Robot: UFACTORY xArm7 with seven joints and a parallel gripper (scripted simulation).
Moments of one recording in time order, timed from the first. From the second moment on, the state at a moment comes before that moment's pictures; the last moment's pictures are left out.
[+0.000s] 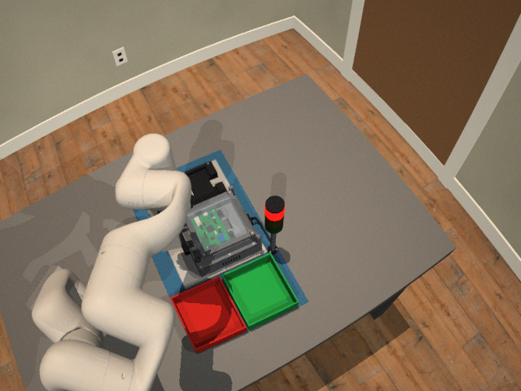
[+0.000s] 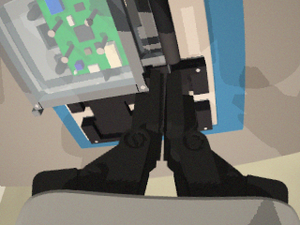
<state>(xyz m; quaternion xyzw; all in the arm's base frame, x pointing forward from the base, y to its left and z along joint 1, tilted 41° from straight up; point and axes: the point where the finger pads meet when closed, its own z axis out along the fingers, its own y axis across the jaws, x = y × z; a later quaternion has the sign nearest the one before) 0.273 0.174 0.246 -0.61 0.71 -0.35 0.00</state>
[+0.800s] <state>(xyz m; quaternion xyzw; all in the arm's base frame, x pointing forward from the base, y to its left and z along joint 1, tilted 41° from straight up) 0.273 0.174 0.246 -0.40 0.85 -0.34 0.10</state>
